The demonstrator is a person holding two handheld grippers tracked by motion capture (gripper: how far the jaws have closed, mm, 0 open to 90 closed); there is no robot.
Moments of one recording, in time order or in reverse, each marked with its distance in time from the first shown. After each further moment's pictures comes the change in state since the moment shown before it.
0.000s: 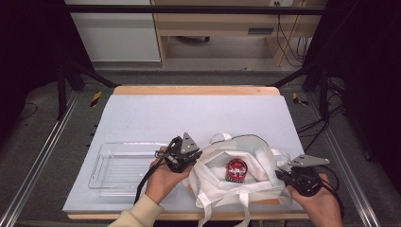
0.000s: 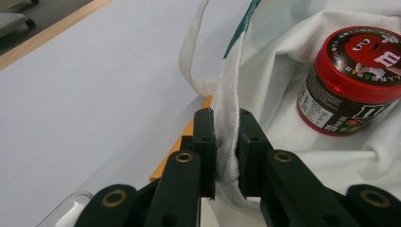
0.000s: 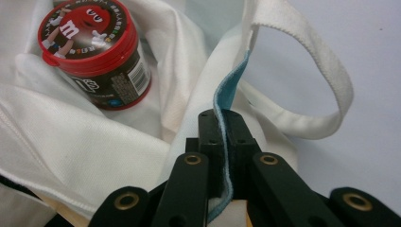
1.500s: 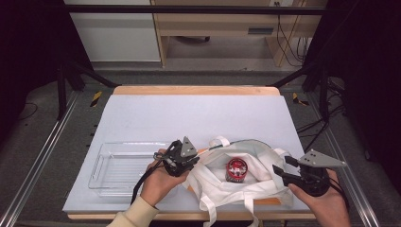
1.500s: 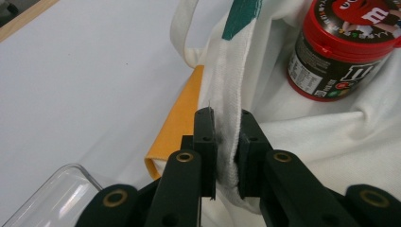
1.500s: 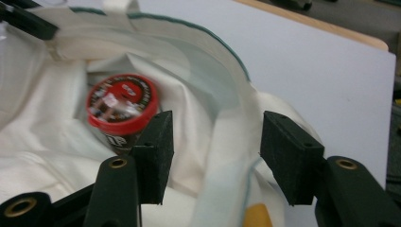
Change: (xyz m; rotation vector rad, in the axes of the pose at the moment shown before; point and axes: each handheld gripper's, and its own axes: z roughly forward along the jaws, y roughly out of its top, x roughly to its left) left arm -0.004 -0.006 -0.006 0.087 -0.032 0.045; right arm 0.004 0.014 -0.028 -0.218 -0.004 -0.031
